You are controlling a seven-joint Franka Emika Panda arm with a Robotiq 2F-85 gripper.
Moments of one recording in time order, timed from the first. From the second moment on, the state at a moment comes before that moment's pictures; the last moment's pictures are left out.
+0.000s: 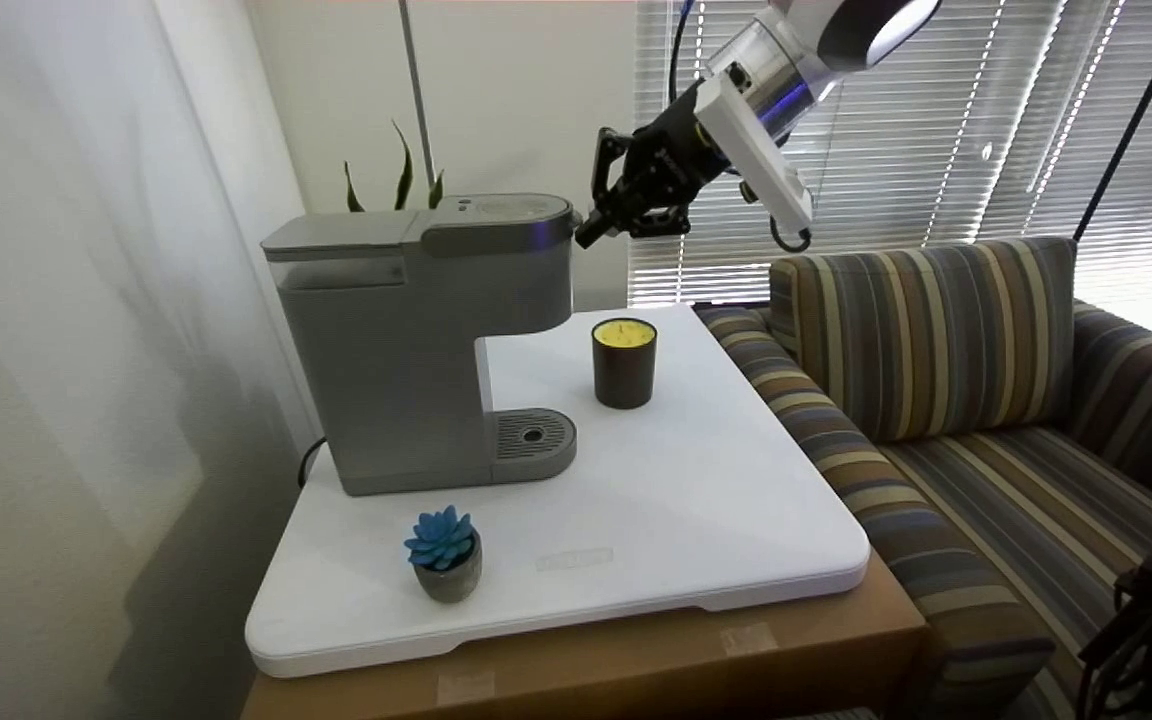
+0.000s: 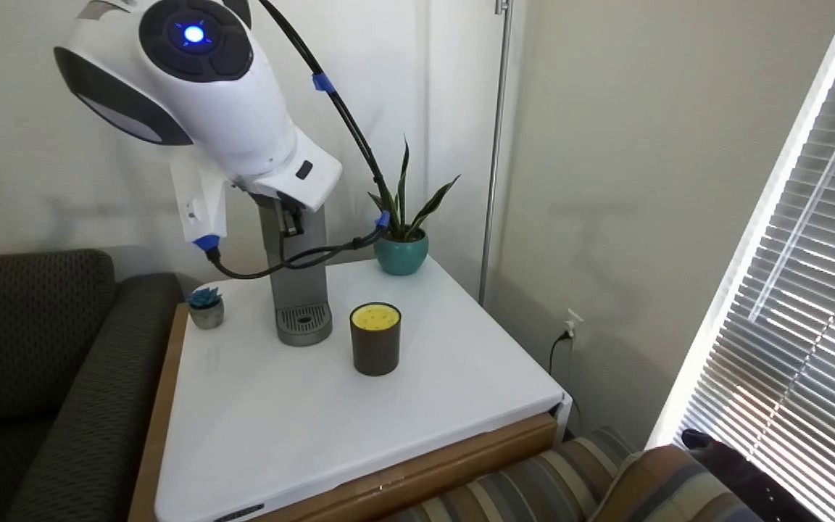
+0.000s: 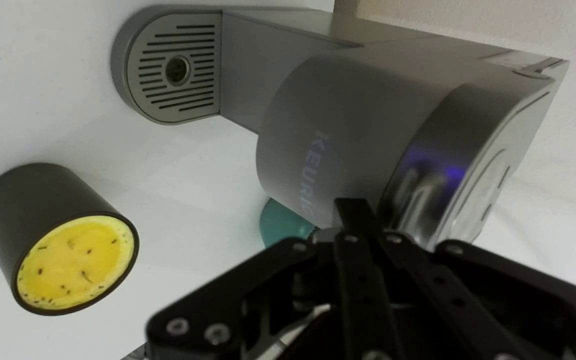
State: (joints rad) arm 0.15 0.38 -0.01 -2.01 1.60 2.75 -0.70
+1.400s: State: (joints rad) arm 0.15 0.32 -0.01 -1.99 1.87 2.75 -0.97
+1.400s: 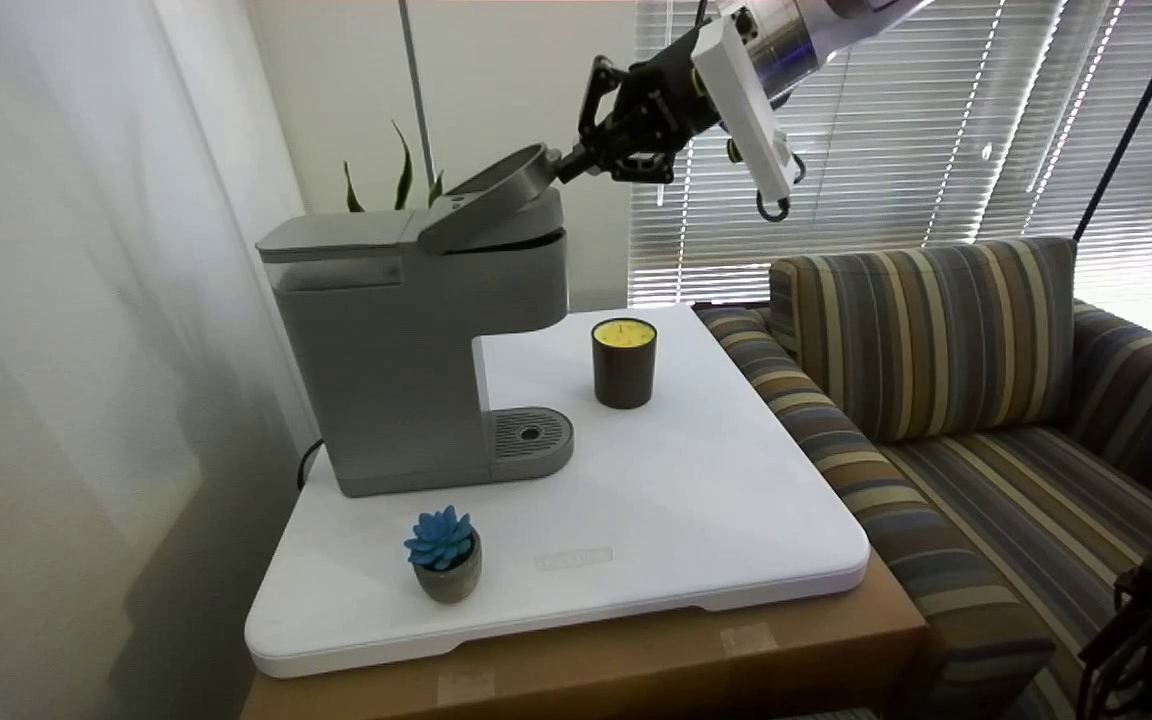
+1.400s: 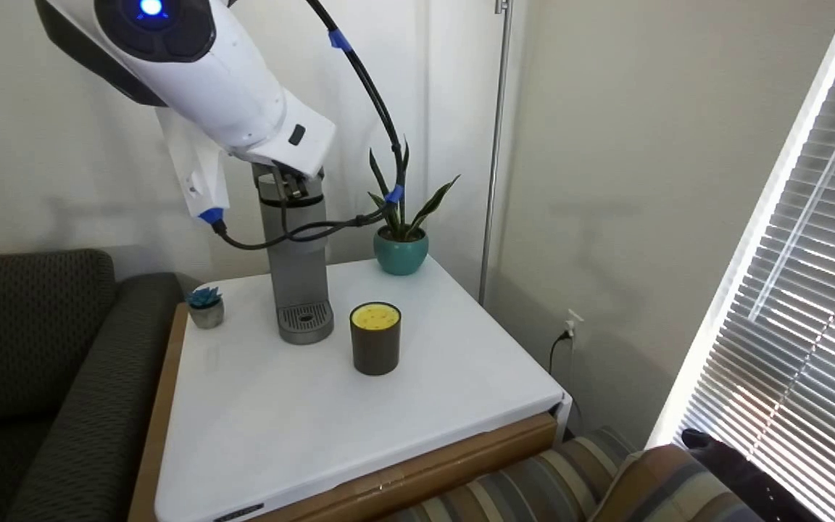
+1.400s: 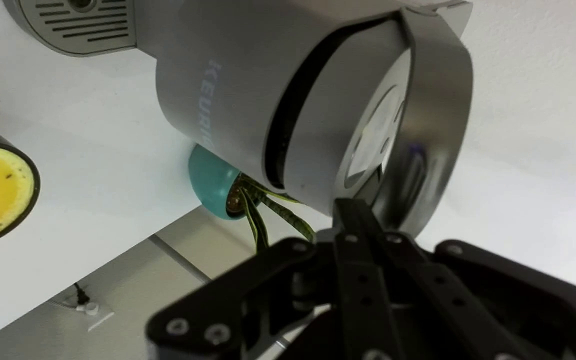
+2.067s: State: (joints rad) arm 0.15 0.27 0.00 -1.99 1.96 2.74 -0.98
